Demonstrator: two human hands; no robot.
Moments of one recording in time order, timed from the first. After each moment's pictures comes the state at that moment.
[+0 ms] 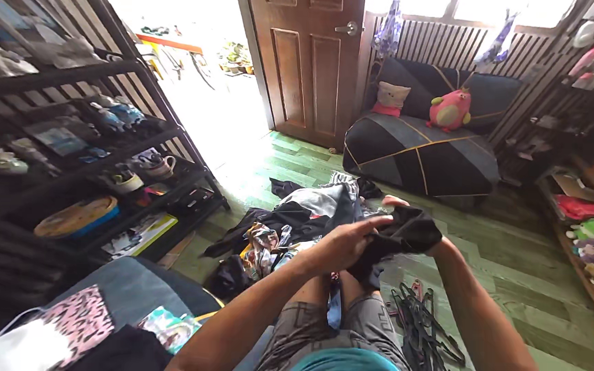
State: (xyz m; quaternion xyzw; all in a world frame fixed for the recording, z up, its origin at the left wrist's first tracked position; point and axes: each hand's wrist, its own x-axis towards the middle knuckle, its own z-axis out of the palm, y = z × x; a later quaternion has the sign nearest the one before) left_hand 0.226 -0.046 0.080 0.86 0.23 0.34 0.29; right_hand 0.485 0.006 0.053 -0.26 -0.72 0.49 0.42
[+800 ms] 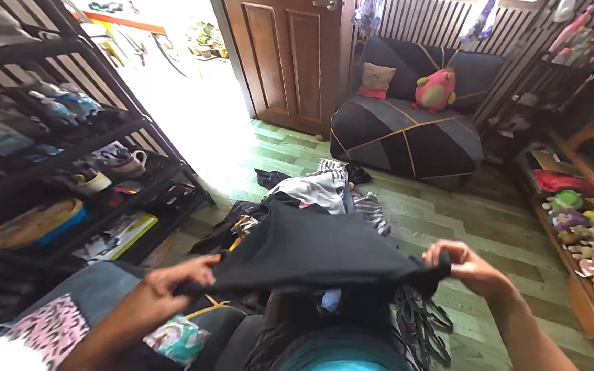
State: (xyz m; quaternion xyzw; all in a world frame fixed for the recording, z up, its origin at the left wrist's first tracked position) left_hand -0.025 -0.156 0.026 0.76 0.46 0.35 0.30; right_hand 0.590 -0.098 0.024 -0.32 -0.67 0.57 0.35
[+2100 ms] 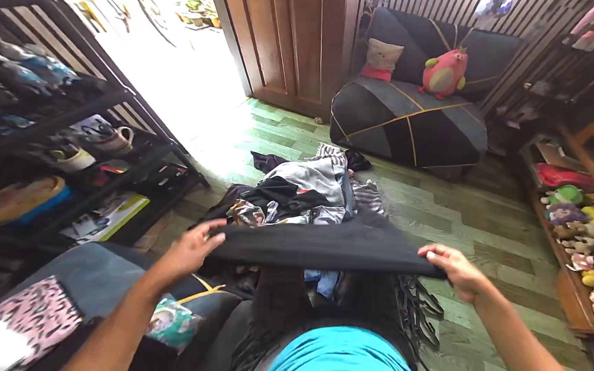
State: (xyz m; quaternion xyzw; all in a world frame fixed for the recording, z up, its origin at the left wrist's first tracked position) left_hand -0.007 -0.093 -0.014 0.58 0.68 0.25 0.37; right_hand 0.587 -0.105 -0.019 -0.59 -0.50 0.56 0.31
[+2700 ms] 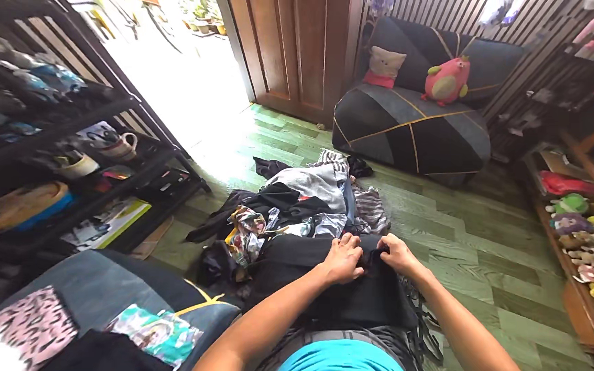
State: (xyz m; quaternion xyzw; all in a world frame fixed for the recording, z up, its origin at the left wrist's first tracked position) left_hand 0.278 -0.021 -0.084 0.86 0.43 0.01 0.28; right_hand 0.498 -0.013 -0.078 -0.58 -0.75 0.31 0.10
